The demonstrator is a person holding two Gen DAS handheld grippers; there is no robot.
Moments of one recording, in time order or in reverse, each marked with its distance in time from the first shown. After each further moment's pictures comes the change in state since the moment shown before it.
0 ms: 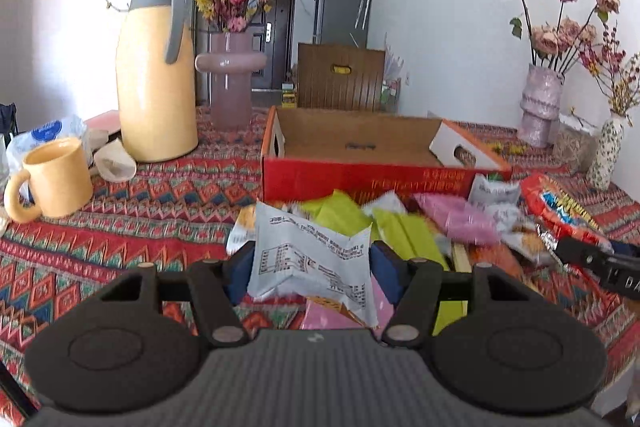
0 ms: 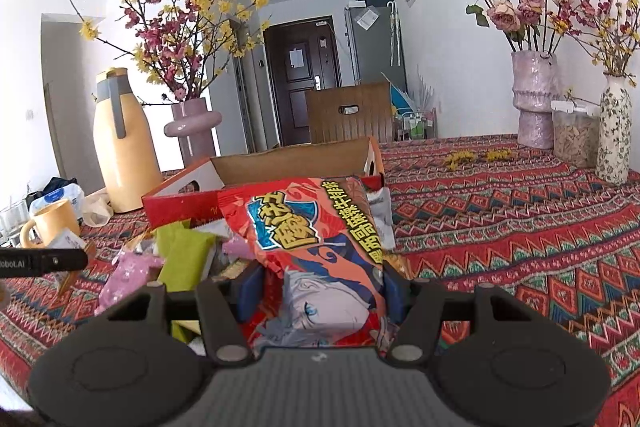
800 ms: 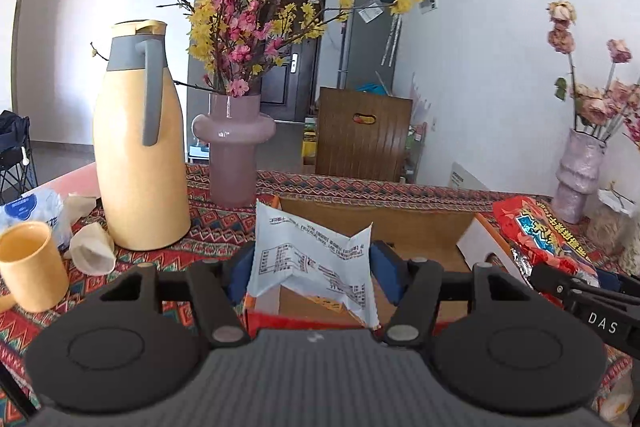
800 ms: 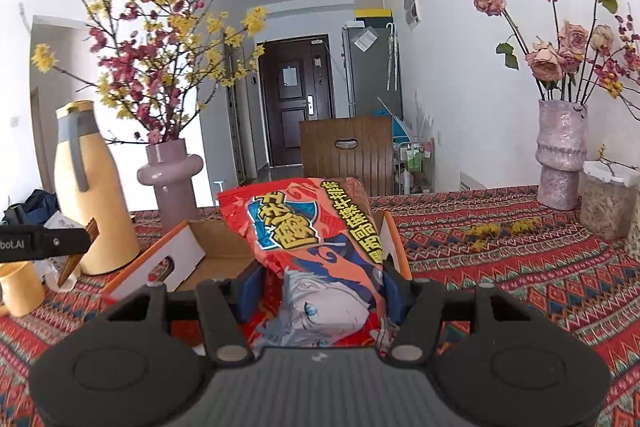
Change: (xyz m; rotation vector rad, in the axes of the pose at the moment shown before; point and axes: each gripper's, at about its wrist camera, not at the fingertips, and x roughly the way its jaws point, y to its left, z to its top) left arm 0.085 -0.015 0.112 -0.066 -0.085 0.075; right arm 0.104 0.021 0.104 -0.029 -0.052 -0.044
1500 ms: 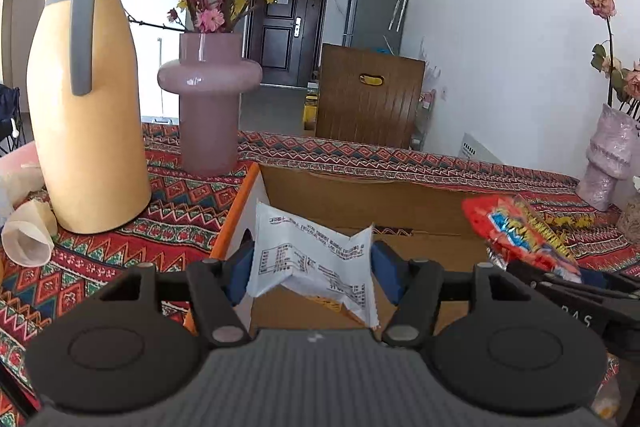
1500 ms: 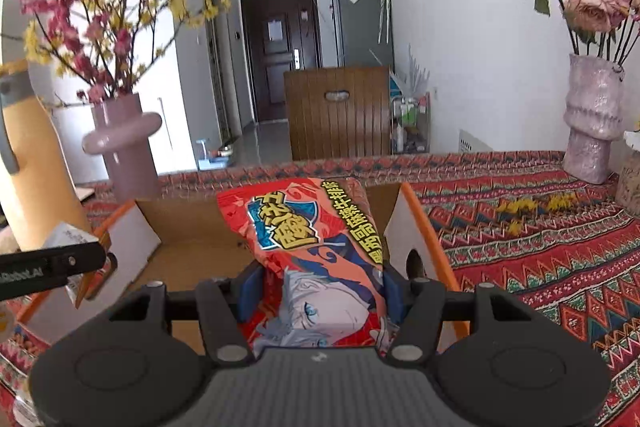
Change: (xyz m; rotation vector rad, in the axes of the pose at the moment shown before) left arm 0.111 -0.004 -0.012 -0.029 0.105 -0.007; right arm 0.132 0.001 0.005 0.010 0.155 -0.039
